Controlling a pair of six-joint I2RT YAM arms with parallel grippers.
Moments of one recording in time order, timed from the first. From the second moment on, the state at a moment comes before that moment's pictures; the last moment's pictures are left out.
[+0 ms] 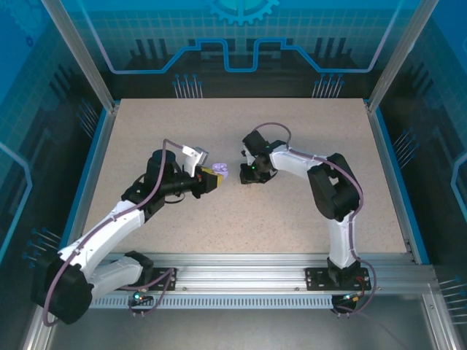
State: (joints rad) left arm -0.40 1.07 0.72 -0.11 0.58 -0.25; right arm 0.56 2.02 1.41 -0.63 -0.22 0.40
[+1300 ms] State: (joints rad) left arm -0.47 1.34 0.67 0.20 0.58 -0.42; right arm 0.51 1.47 1.26 -0.41 -0.40 0.48
